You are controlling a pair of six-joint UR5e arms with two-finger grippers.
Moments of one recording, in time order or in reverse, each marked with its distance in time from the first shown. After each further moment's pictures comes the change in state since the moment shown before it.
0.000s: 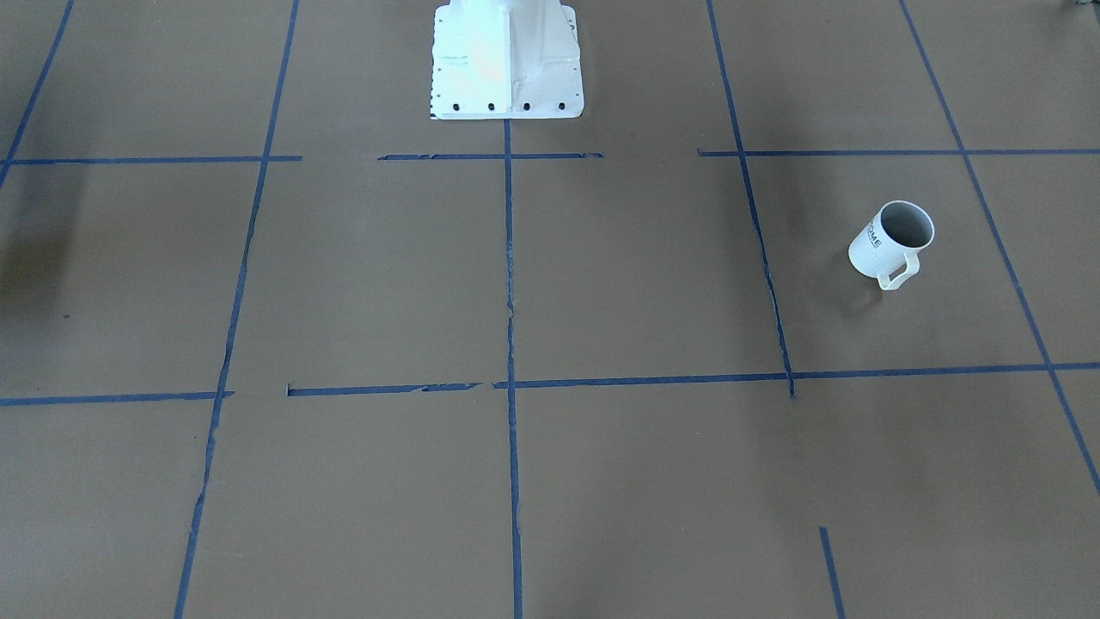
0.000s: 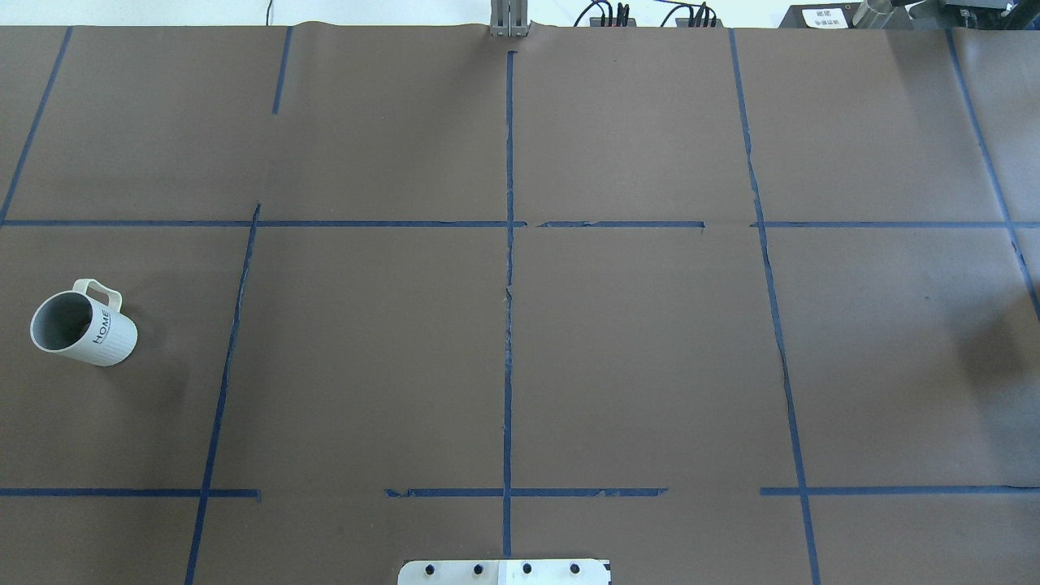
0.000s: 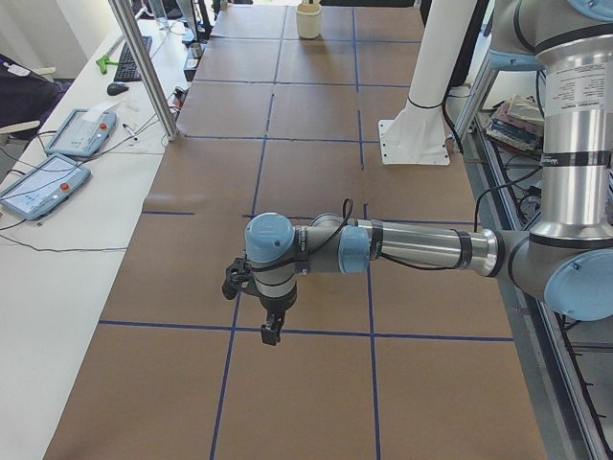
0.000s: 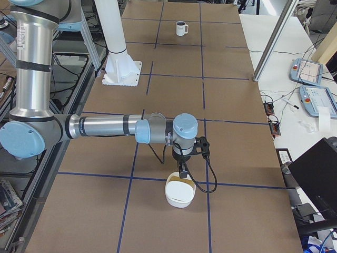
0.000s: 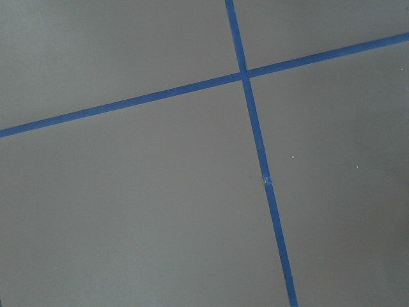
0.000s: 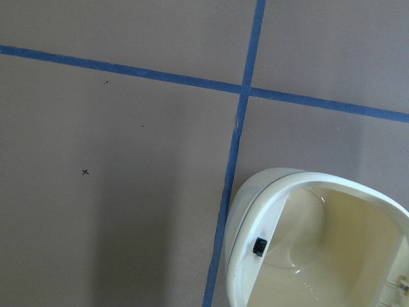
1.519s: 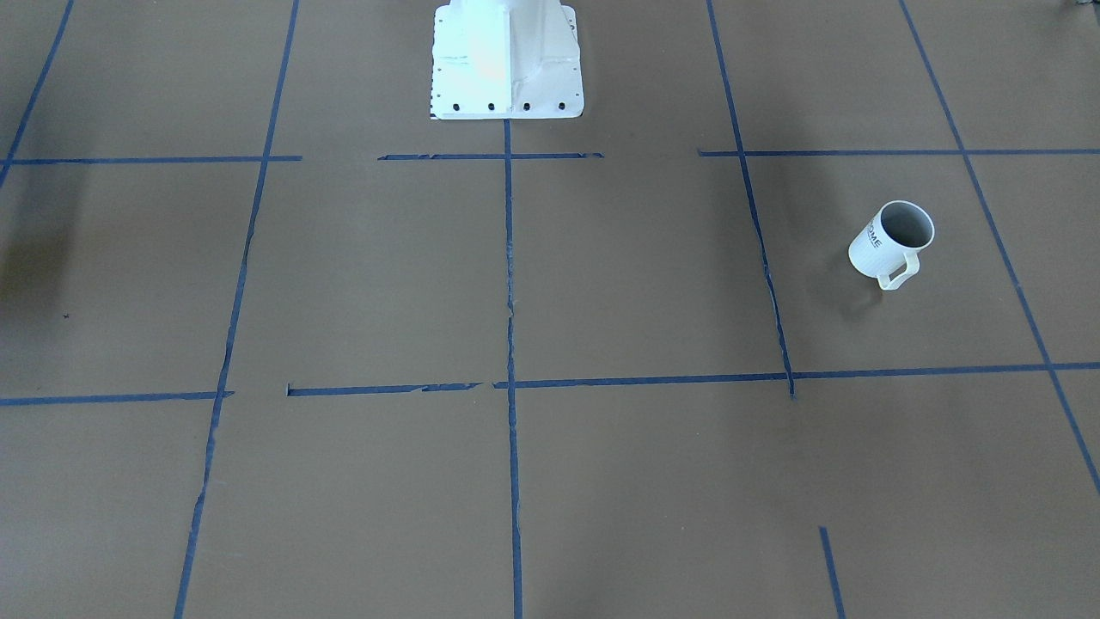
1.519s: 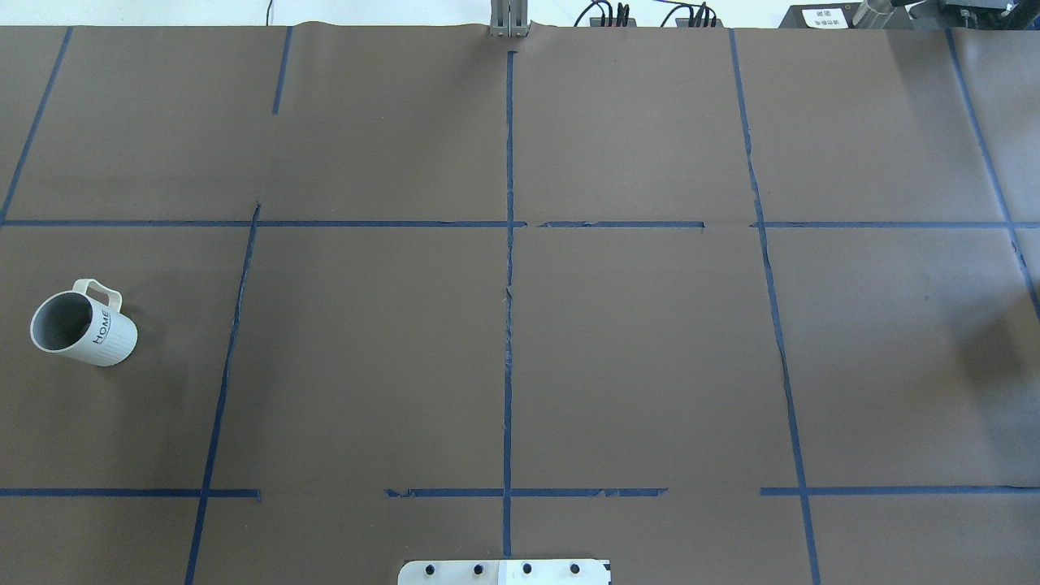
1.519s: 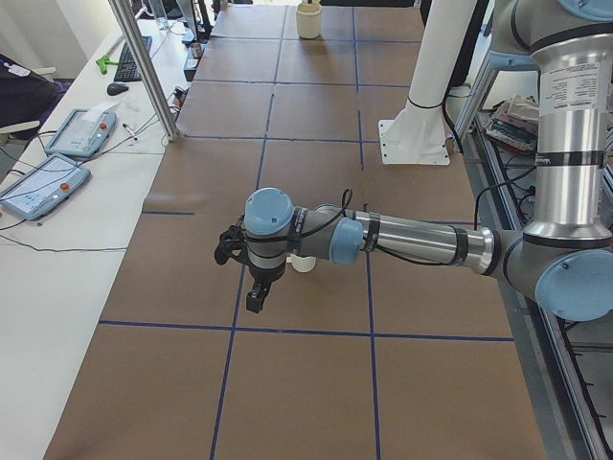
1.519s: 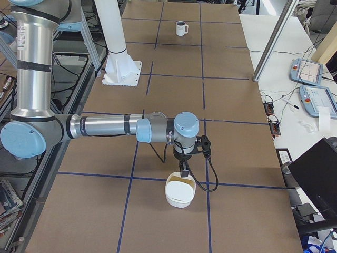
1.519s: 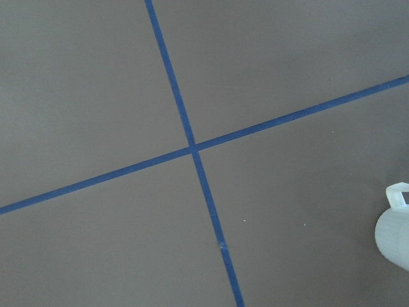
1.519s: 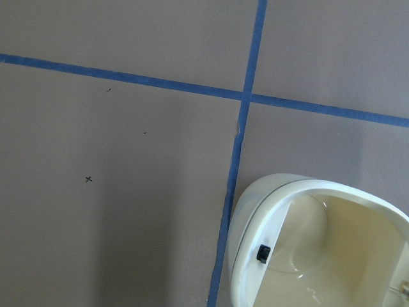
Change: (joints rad) left arm 0.094 -0.011 -0.029 -0.215 -0.078 -0.195; right arm -0.001 0.007 0.002 0.001 0.001 0.018
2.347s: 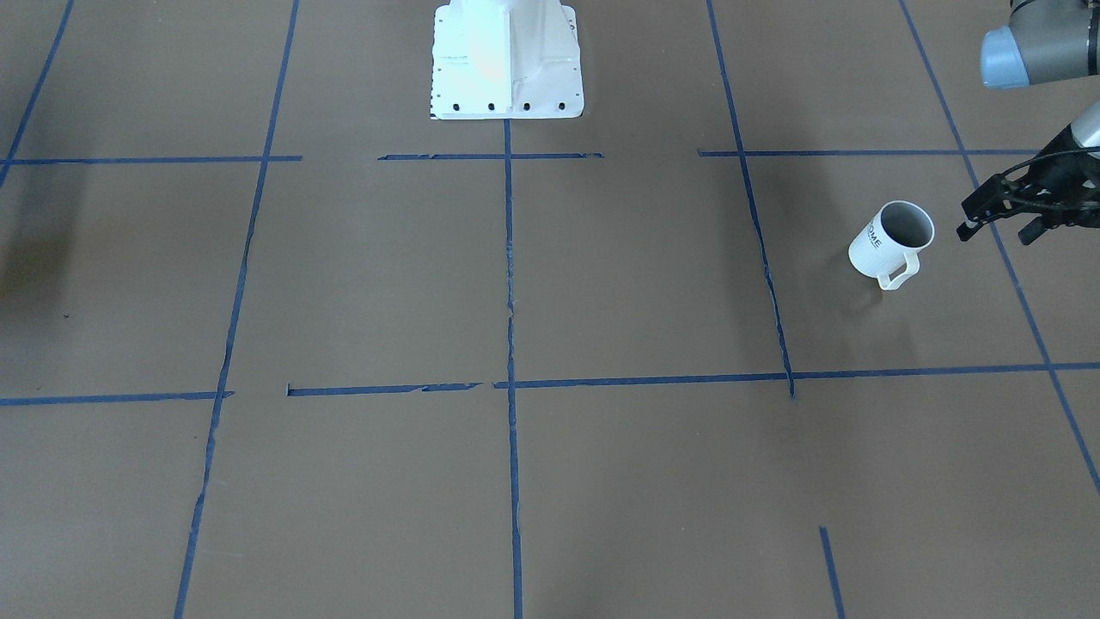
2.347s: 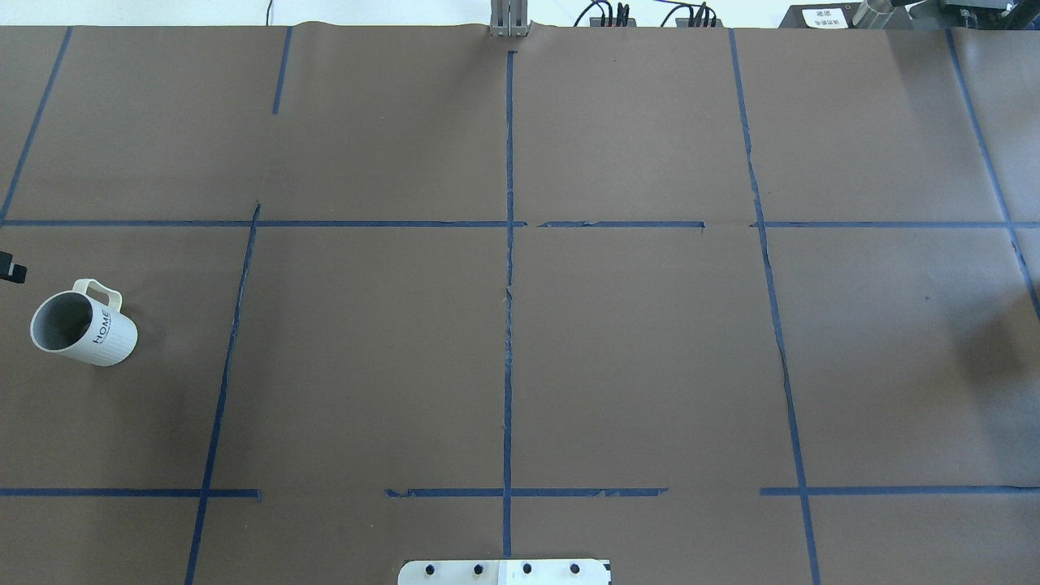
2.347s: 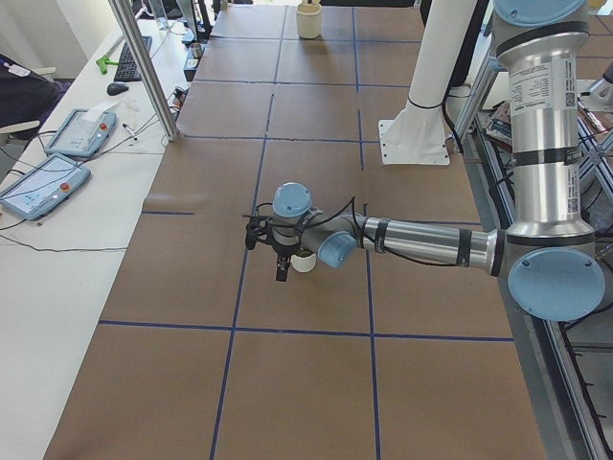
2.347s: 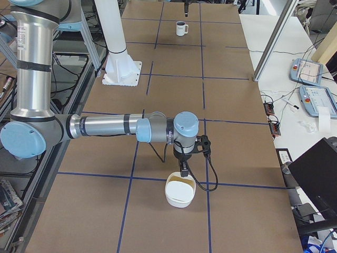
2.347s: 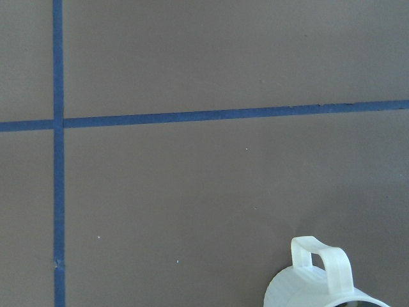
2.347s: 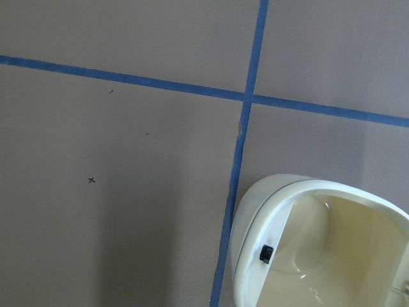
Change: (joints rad) left arm 0.399 0.074 0.019 -0.480 0.145 -0.766; right arm 0.000 -0.001 0.004 0.000 0.004 0.006
